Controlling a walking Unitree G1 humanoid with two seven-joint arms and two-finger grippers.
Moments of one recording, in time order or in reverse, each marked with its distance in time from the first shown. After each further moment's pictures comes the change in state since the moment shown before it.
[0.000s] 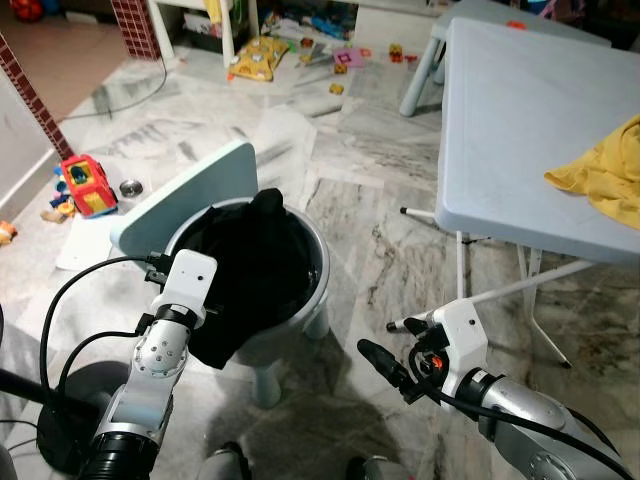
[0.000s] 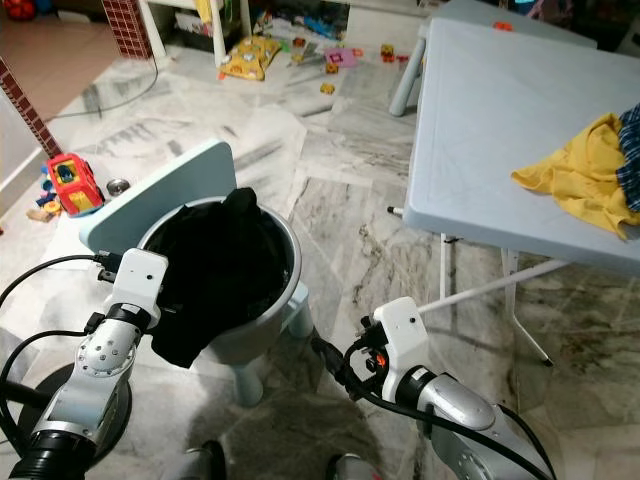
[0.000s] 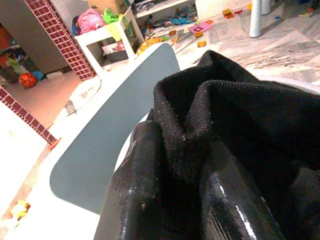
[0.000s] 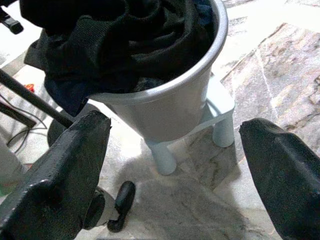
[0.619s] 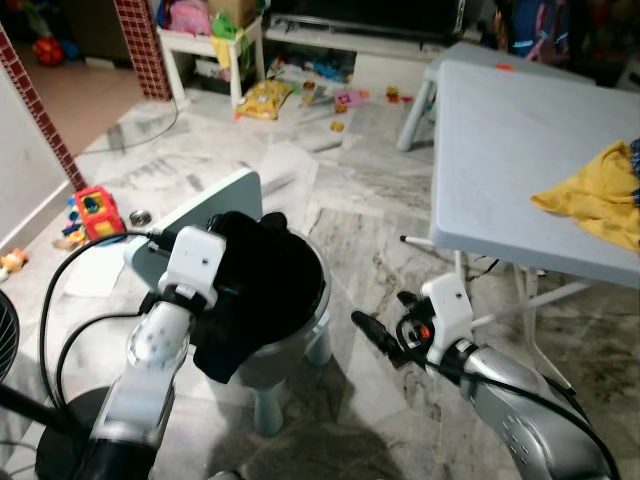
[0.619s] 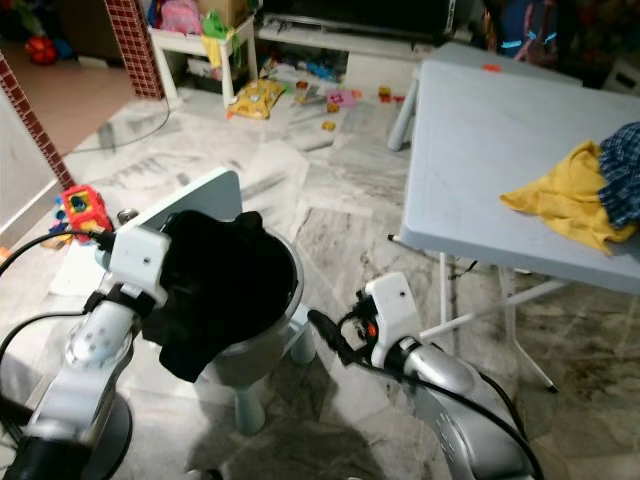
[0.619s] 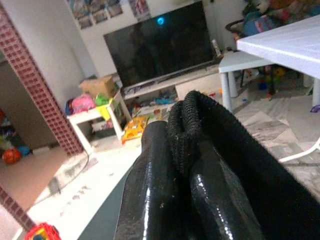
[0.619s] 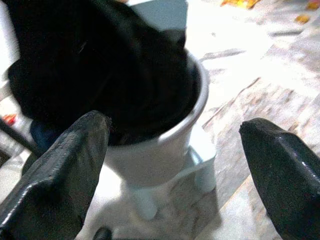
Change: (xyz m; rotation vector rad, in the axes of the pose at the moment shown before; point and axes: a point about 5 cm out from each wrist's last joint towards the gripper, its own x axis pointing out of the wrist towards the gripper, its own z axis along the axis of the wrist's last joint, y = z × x) left arm -0.012 -0.006 0.055 -0.029 -0.260 -0.124; right arm 0.032 -0.017 0.017 -0.035 -0.096 -0.045
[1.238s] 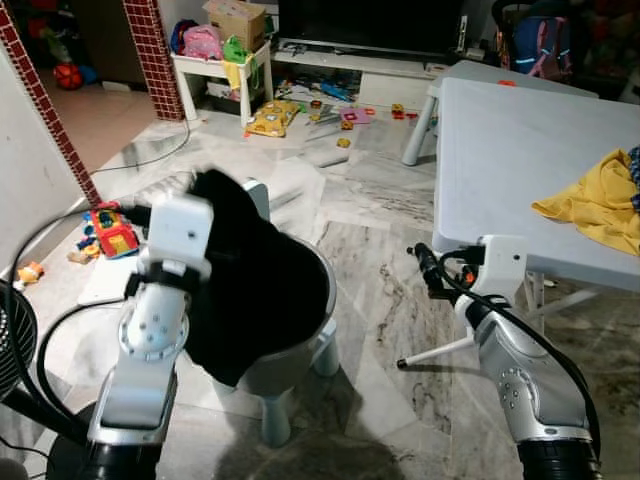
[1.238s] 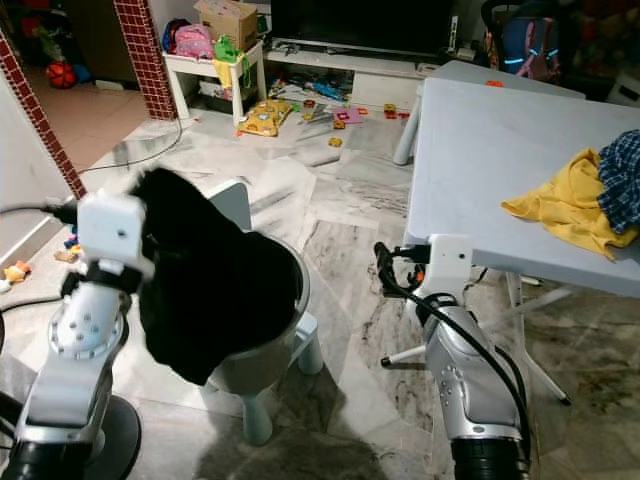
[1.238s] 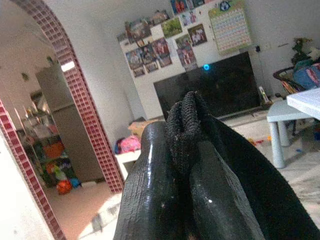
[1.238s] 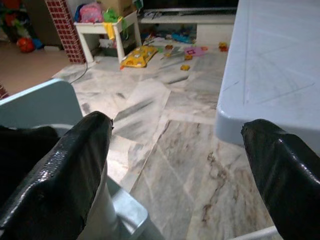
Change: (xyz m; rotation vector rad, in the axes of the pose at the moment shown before) left arm 0.008 0.017 0.057 0.031 -0.156 0.206; right arm 0.012 -0.059 0.021 0.108 -0.216 -0.453
